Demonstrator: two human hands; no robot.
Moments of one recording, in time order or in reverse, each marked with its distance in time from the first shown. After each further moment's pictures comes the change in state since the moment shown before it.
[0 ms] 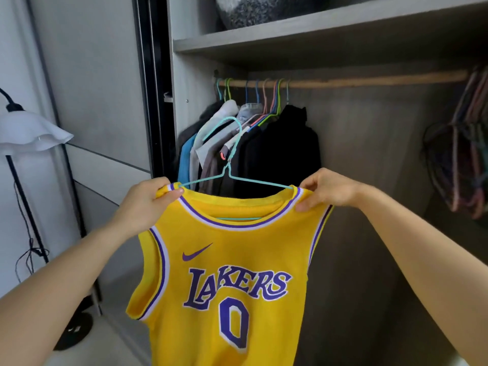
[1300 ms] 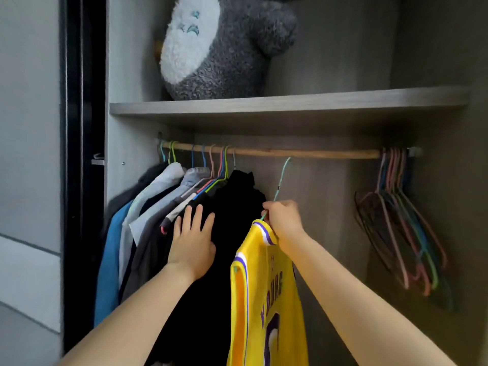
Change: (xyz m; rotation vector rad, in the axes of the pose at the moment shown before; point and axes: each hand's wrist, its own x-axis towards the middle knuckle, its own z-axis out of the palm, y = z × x) left_hand 0.130 0.094 0.148 0.510 -0.067 0.207; right_hand 0.062 -0.032 -0.028 0.686 0.930 0.232
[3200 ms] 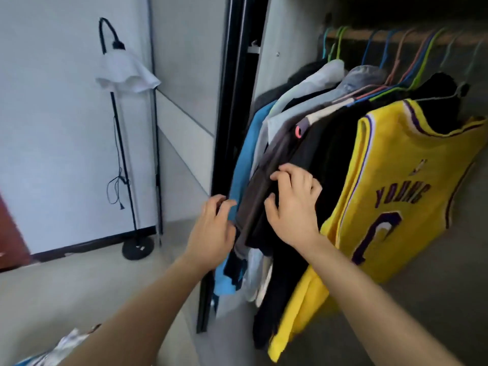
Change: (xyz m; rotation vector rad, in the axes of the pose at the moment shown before) left_hand -0.183 -0.114 0.078 -0.251 0.125 -0.426; right_hand -0.064 0.162 0.164 -0.611 -0.424 -1.090
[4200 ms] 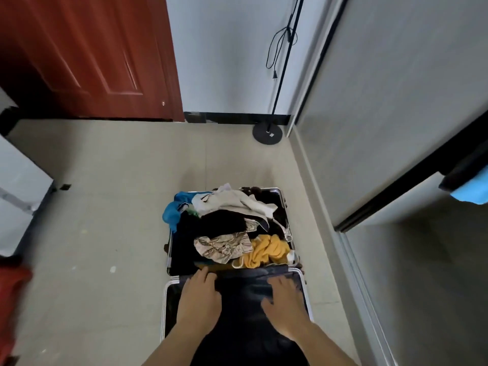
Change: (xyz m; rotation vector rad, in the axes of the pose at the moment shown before) left_hand -0.598 -0.389 -0.042 0.273 -0.530 -0.977; right_hand -0.503 -0.424 0.318 0.245 -1.510 0.152
